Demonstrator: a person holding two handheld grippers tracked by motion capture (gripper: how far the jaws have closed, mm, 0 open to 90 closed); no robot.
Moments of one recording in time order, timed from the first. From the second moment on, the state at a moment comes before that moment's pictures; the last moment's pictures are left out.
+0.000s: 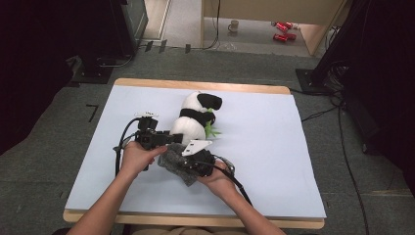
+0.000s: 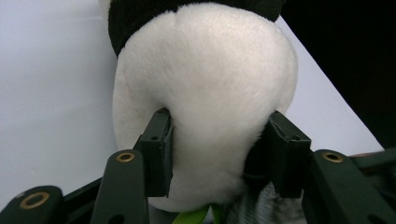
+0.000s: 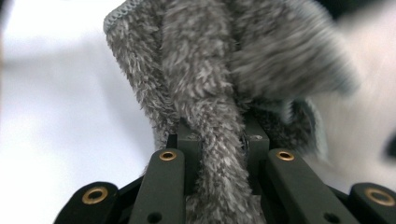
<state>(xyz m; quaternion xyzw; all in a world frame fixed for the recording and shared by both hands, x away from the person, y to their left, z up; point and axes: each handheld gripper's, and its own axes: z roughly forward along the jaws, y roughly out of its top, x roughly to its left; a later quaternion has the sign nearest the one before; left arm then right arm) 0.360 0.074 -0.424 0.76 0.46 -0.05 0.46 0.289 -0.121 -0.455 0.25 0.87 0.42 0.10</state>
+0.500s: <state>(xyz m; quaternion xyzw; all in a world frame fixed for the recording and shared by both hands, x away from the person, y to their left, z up) 0.355 0.064 -0.423 0.77 0.45 -0.04 0.45 0.297 -0.126 -0.448 0.27 0.85 0.43 0.13</state>
